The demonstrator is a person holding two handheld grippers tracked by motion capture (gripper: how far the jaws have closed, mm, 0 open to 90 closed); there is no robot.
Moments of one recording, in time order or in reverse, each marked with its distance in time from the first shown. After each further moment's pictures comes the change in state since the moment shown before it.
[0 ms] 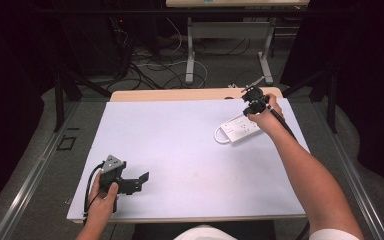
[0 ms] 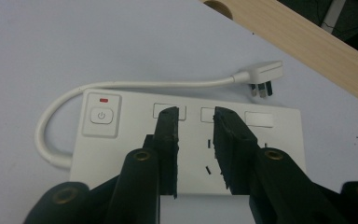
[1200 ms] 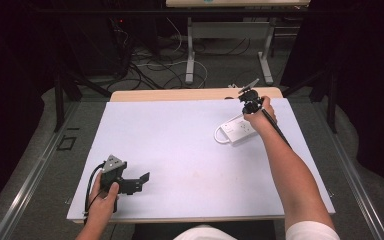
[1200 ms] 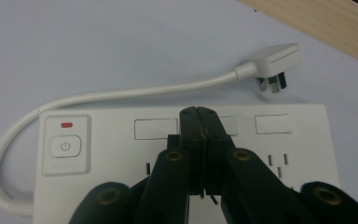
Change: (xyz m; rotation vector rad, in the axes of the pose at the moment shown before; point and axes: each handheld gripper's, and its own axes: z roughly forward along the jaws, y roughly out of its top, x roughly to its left) left arm 0.000 -0.001 0.002 0.007 -0.007 0.001; right arm -0.004 0.004 0.048 0.070 -0.018 0.098
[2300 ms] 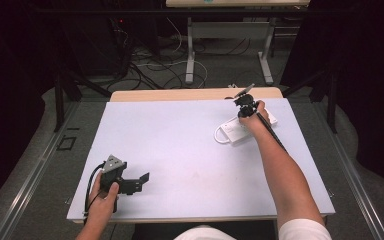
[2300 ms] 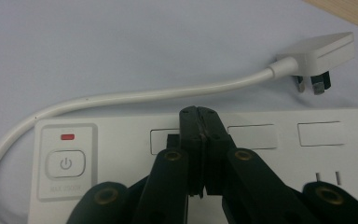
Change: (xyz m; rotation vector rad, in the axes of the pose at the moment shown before) left arm 0.001 -0.001 0.000 0.005 0.000 0.002; right arm 0.009 -0.004 0.024 0.012 0.036 0.030
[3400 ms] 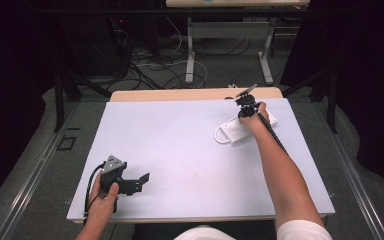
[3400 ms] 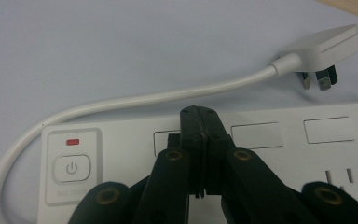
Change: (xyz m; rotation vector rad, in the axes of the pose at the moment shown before) left arm 0.000 0.000 -0.001 0.000 0.001 0.005; right arm -0.004 -0.003 0.001 -0.022 0.030 0.053
